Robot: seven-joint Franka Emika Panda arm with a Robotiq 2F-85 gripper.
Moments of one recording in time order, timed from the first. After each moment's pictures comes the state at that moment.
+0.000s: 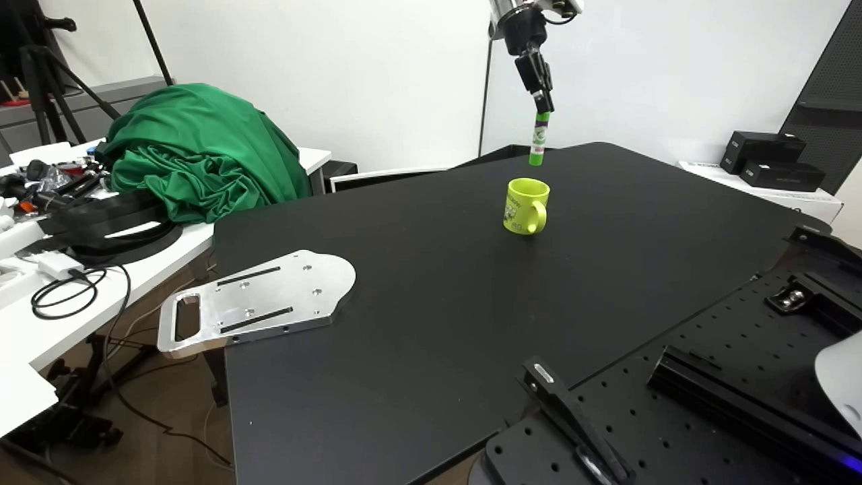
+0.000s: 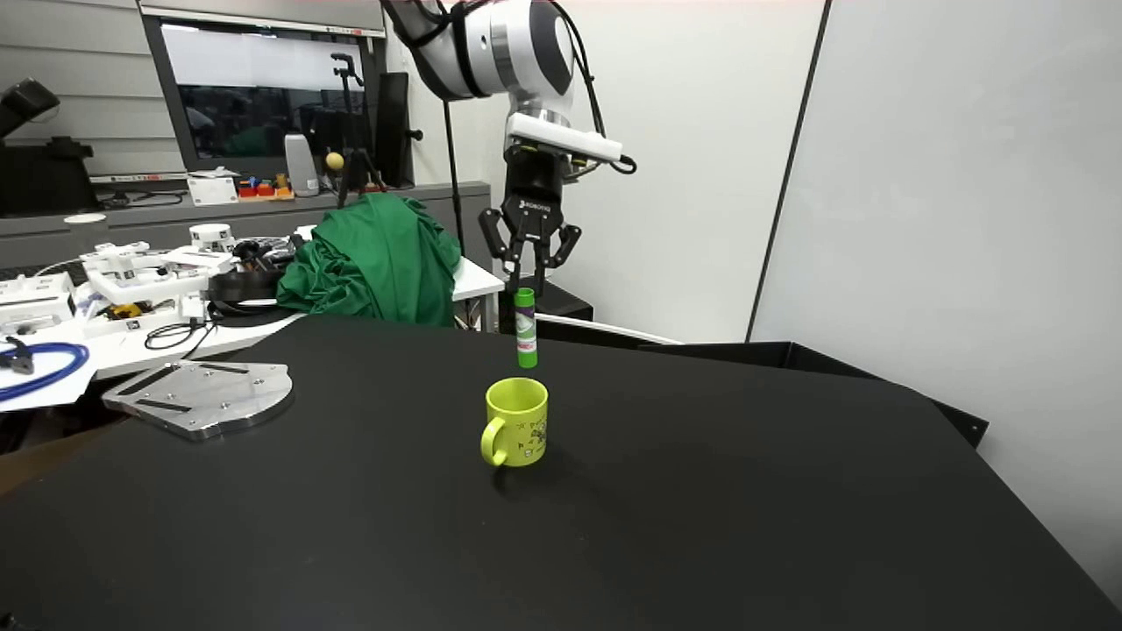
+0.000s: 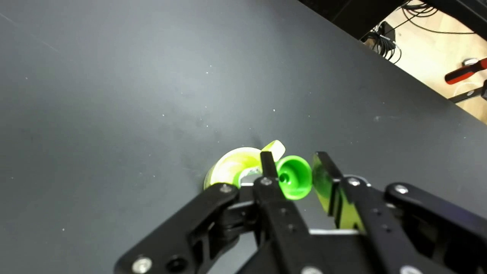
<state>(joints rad) -0.14 0.80 -0.01 -1.32 -0.14 1.56 -0.65</state>
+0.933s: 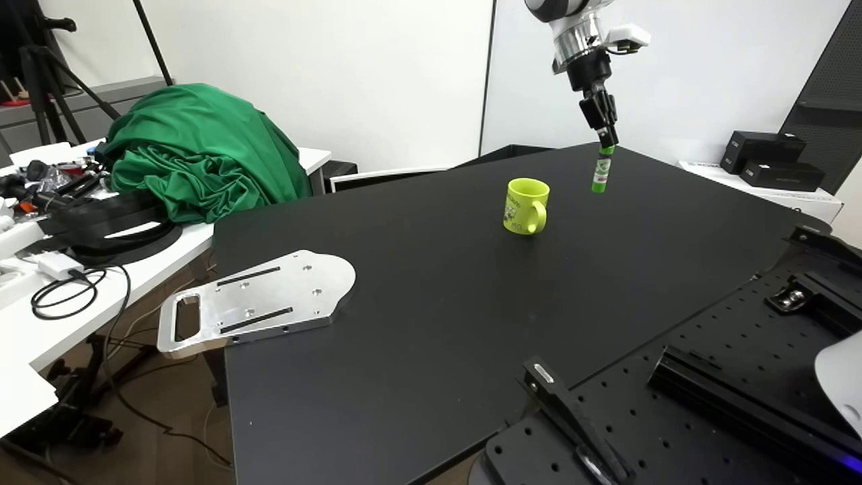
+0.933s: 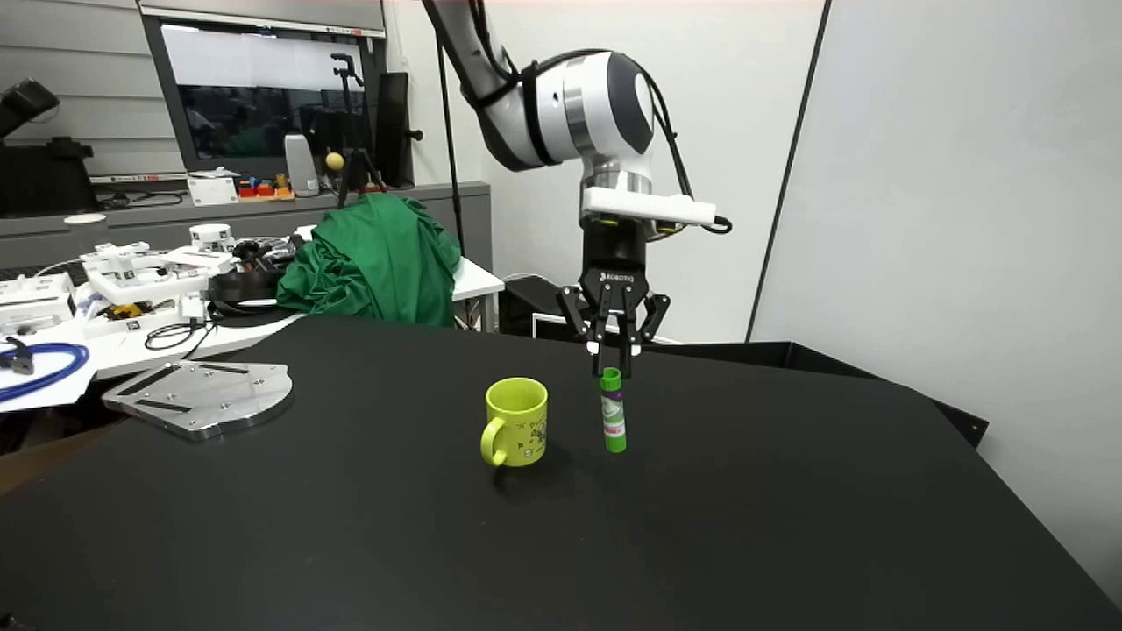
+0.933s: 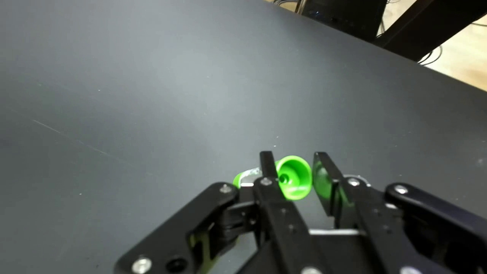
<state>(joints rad) -0.24 0.76 -0.10 -1.58 -0.22 1.81 -0.62</state>
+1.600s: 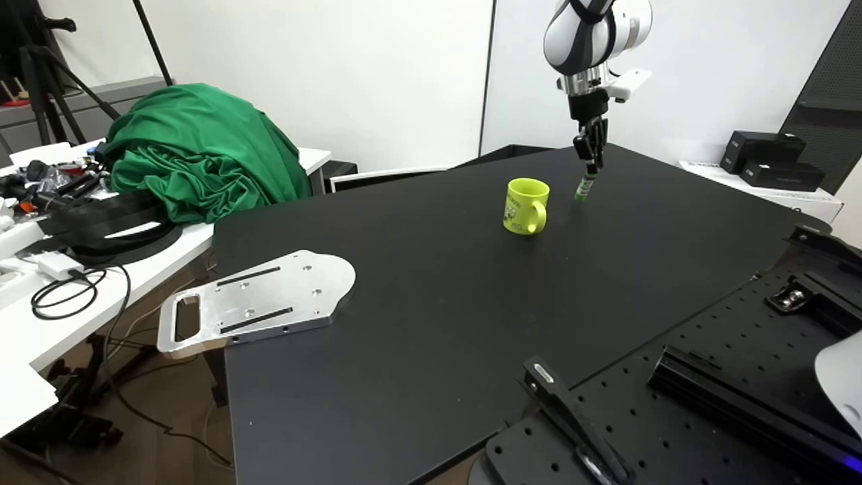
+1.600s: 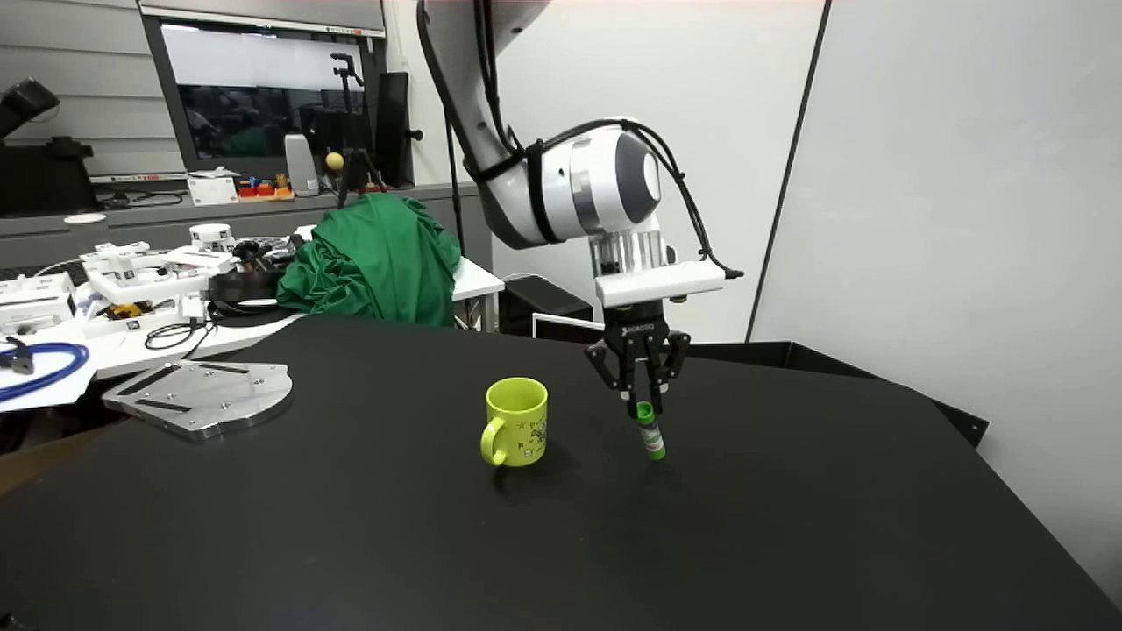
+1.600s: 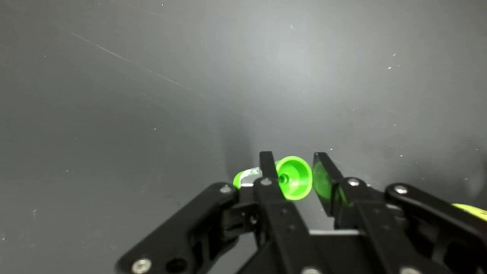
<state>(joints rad) -0.25 0.81 -0.15 -1.73 -0.28 2.36 -0.50</state>
